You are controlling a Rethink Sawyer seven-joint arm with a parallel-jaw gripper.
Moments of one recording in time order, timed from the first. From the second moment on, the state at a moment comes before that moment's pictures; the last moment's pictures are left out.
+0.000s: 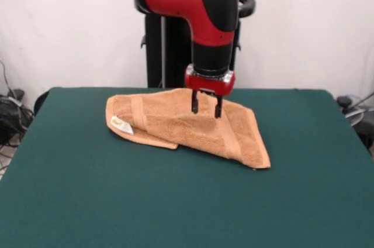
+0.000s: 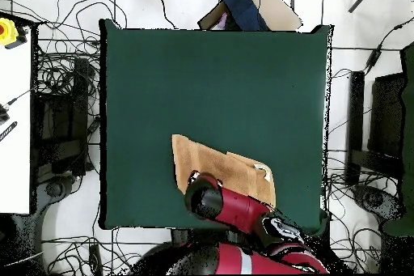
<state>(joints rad) -0.33 -0.52 0.01 2.15 0.02 -0.03 1.72</state>
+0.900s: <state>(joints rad) -0.32 -0.41 0.00 2.15 0.02 -0.14 1.72</state>
